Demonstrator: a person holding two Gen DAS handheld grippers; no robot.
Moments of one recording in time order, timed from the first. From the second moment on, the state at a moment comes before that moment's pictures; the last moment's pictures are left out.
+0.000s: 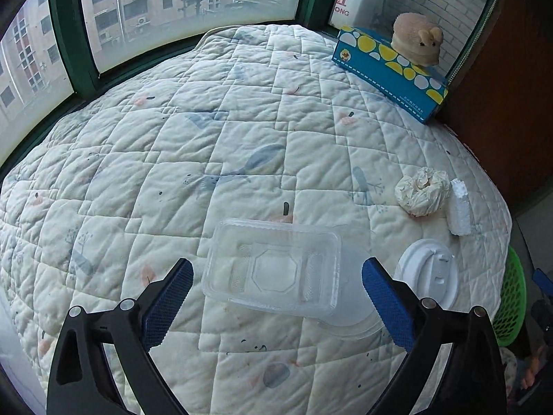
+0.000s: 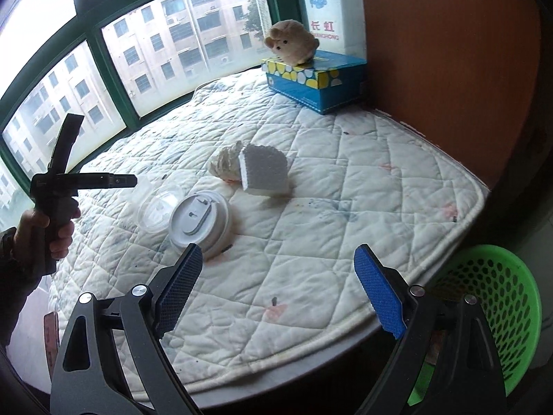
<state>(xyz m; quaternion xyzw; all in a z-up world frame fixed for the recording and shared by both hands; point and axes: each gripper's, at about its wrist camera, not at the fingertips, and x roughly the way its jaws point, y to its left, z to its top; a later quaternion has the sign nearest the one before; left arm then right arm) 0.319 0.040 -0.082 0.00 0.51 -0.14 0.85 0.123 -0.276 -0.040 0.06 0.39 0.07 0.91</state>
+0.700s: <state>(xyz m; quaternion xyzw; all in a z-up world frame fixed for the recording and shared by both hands) 0.328 0.045 -0.109 0.01 0.52 -0.17 0.83 0.185 -0.206 -0.082 0.03 0.44 0.14 0.89</state>
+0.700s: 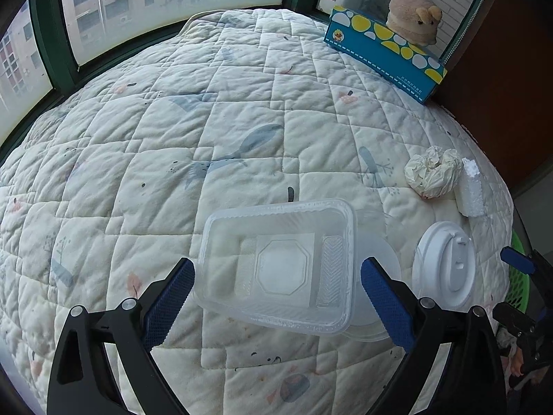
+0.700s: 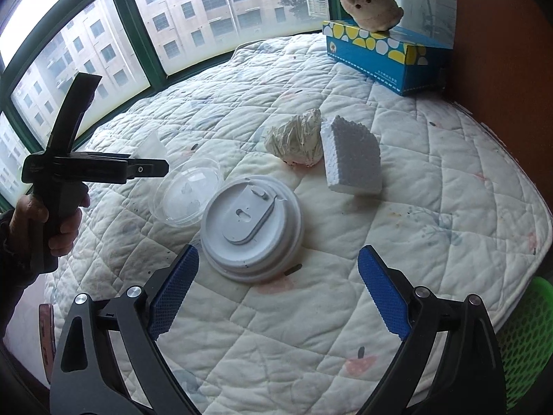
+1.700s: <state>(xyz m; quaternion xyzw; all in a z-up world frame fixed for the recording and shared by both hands) 0.304 0.043 -0.083 0.04 0.49 -0.19 0.85 0.200 -0.169 -0.105 0.00 0.45 0.13 0.88</state>
